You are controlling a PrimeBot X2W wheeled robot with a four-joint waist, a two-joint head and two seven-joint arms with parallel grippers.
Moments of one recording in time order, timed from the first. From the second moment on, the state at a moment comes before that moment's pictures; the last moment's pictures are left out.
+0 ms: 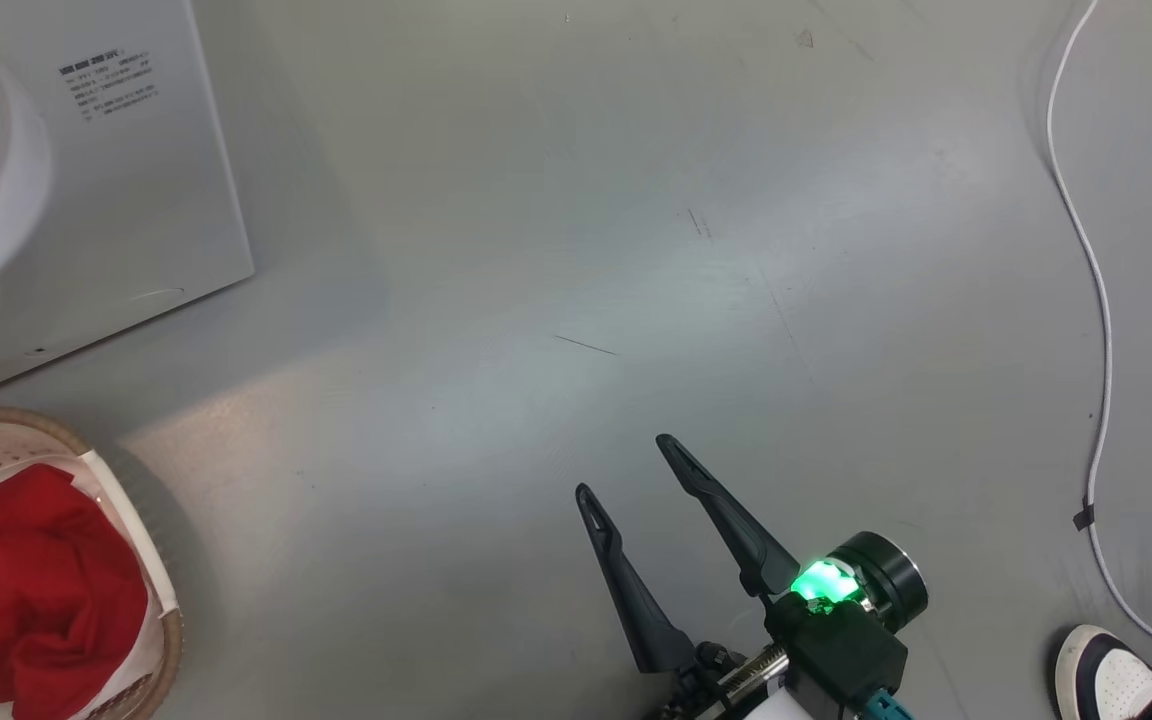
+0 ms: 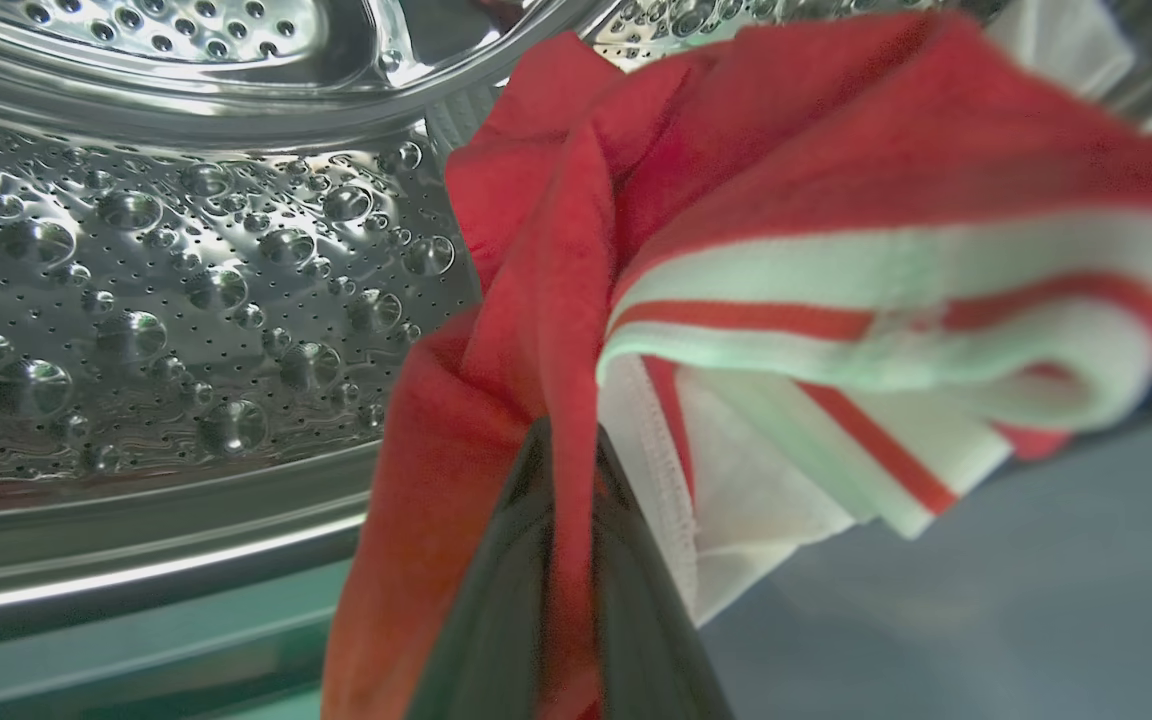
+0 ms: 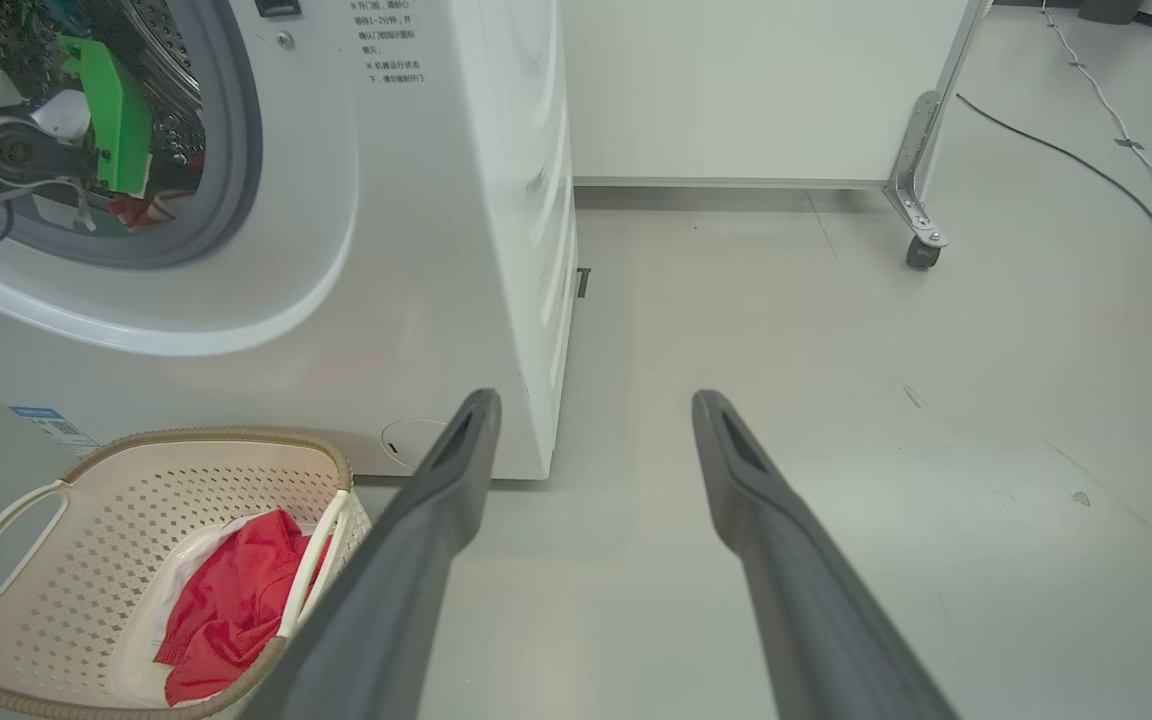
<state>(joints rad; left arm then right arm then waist) -0.71 0.73 -0.06 0.51 -0.49 -0.08 0.36 -0.01 -0.04 0.67 -0.19 0.20 -0.13 -0.26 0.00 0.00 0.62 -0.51</state>
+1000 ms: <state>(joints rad) -0.63 0.45 -0.16 0.66 -0.52 -0.12 0.02 -0.04 -0.04 0.50 -0.06 0.18 -0.13 -0.26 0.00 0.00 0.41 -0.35</state>
